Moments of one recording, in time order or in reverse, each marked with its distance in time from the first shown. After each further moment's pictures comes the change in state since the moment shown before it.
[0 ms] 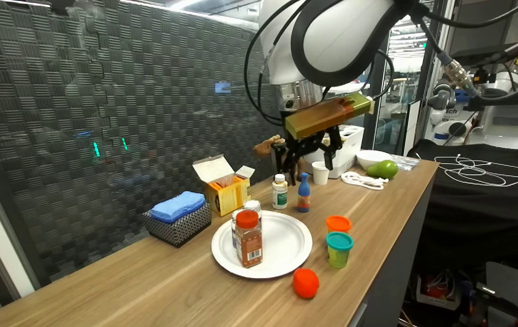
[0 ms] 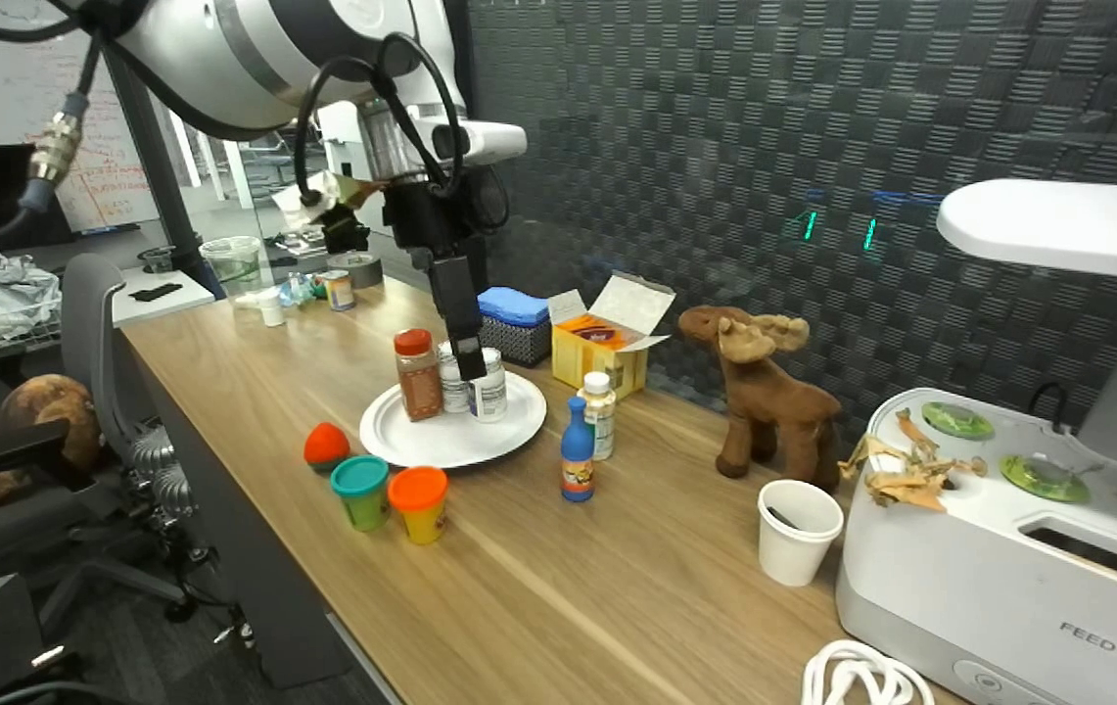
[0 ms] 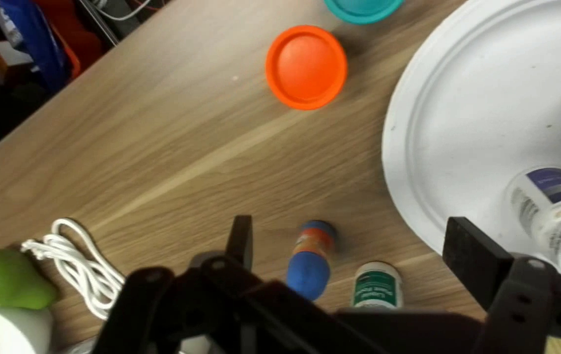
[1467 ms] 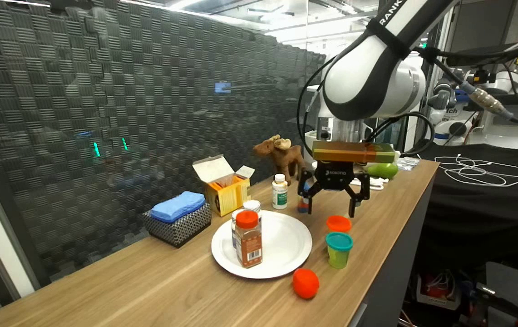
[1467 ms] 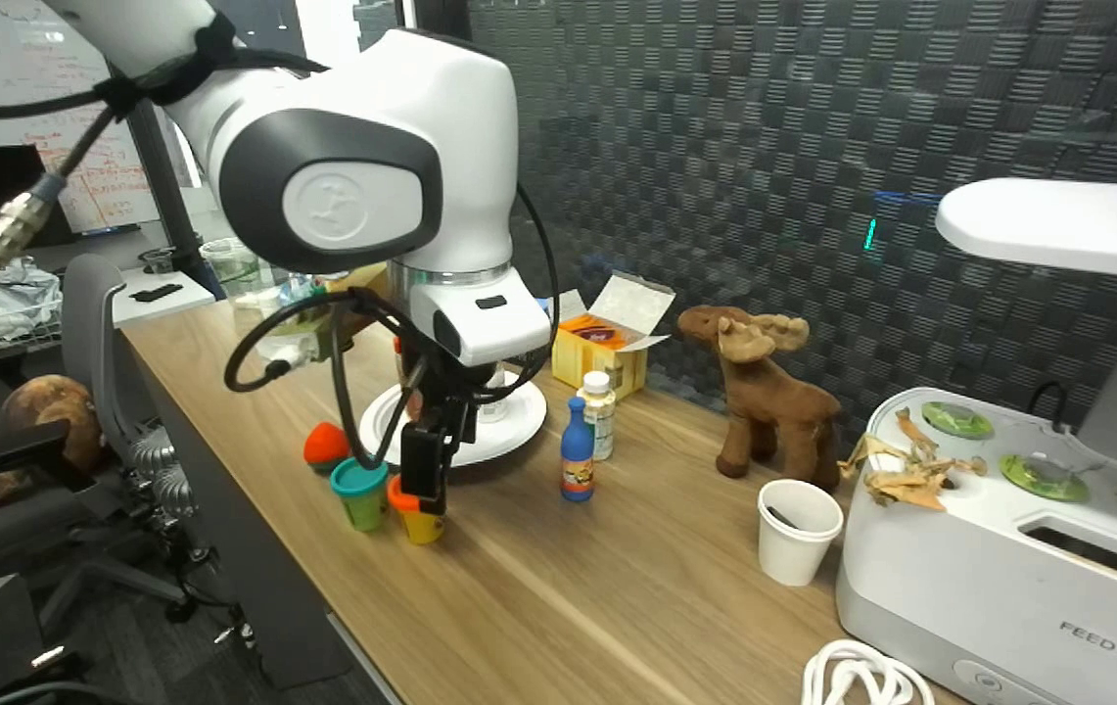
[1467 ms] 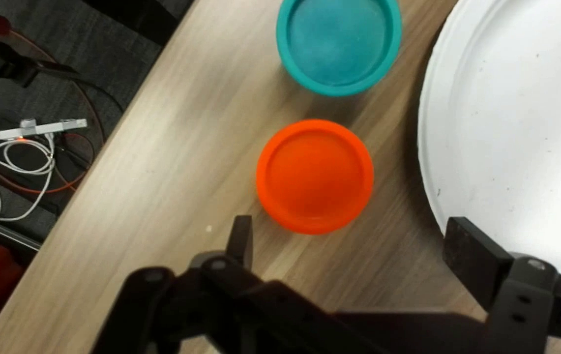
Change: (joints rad) arm -0.159 0.023 -0.003 -0.238 0.505 0.316 -0.076
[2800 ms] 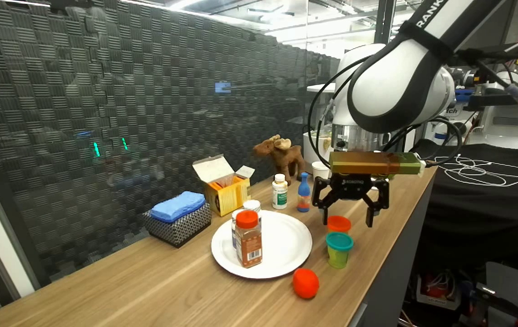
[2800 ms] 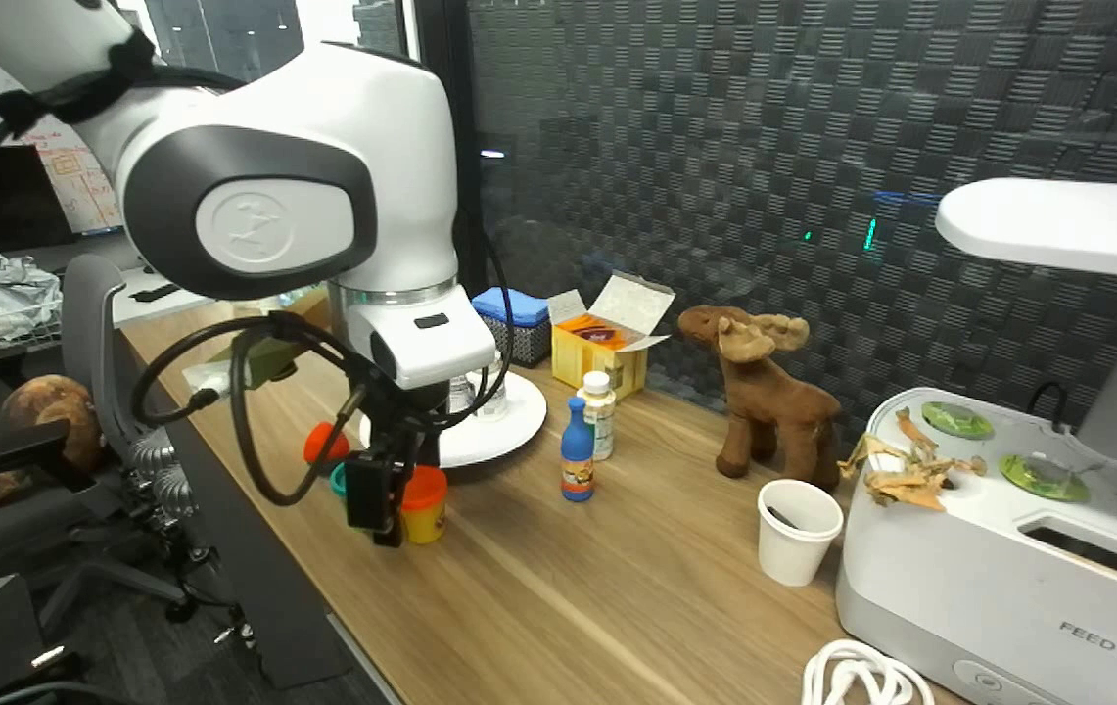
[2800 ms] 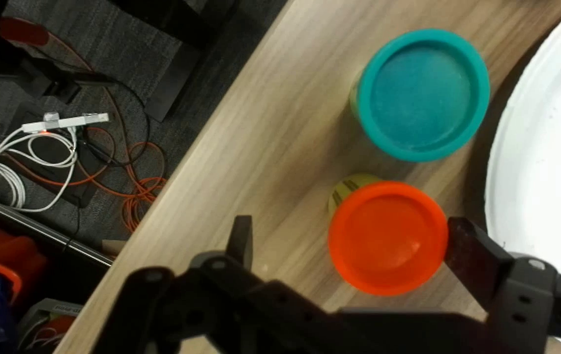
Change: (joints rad) arm 0.010 -0.079 0.008 -0.135 -0.074 0.051 0.060
